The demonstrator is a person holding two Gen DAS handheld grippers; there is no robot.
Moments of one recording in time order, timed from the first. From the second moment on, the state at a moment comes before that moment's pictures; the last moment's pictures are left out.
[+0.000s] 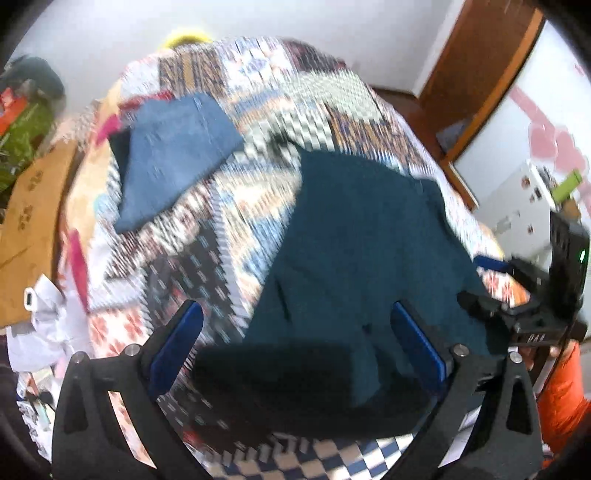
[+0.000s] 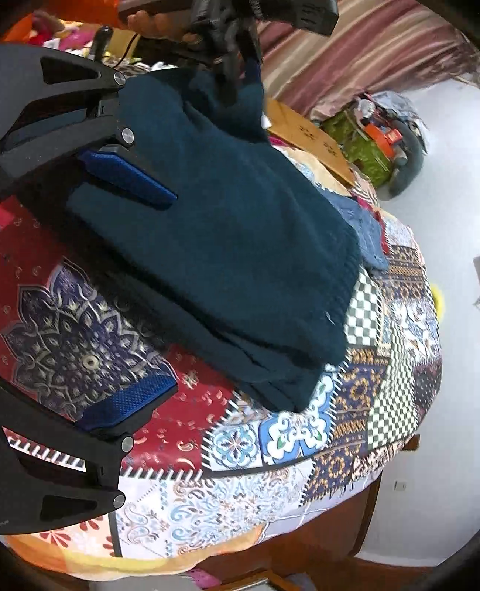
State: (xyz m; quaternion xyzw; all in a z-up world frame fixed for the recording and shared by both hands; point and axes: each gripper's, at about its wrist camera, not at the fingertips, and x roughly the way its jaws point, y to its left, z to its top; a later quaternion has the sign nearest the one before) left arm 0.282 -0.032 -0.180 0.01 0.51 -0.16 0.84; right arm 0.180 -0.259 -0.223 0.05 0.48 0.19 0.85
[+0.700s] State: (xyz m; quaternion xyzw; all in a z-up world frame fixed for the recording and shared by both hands) left arm 0.389 -0.052 -0.267 0.03 0.60 -0.23 0.77; right arm 0.253 -0.253 -0.248 0.11 0.53 0.23 0.81
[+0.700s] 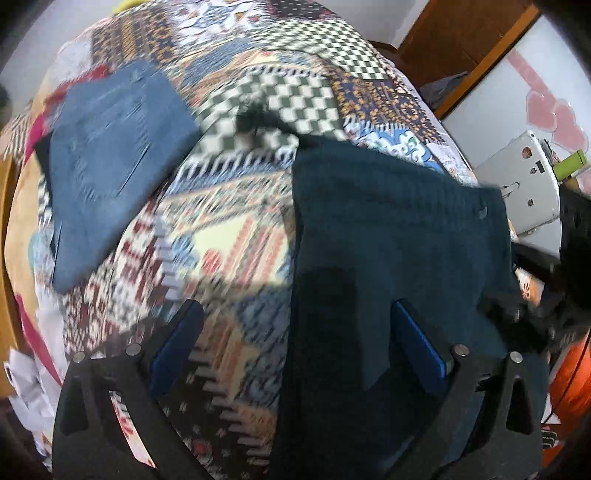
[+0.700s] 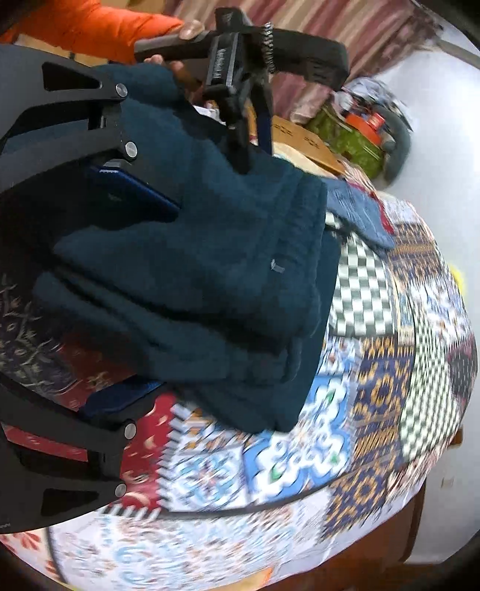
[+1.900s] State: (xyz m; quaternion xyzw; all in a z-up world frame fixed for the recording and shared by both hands) left arm 0.408 -0.007 -0.234 -0.04 0.54 -0.16 0.82; right arm 0.333 -0.183 -0.236 0.00 0.49 0.28 0.83
